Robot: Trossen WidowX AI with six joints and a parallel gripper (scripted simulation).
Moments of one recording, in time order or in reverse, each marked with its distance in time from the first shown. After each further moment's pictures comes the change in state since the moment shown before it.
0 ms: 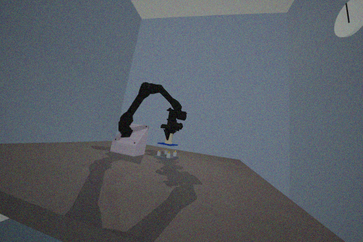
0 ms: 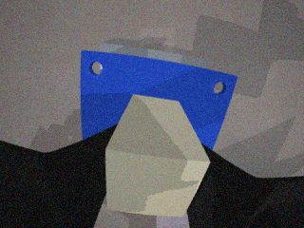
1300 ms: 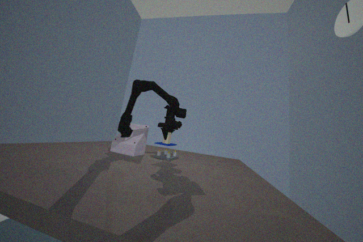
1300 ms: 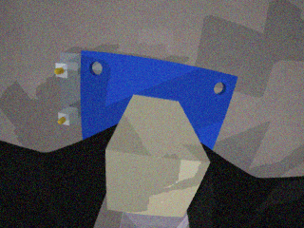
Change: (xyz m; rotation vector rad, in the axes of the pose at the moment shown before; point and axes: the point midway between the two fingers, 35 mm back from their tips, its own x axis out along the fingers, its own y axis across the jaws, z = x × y) arm -0.004 -0.068 0.018 -0.009 -0.002 0.011
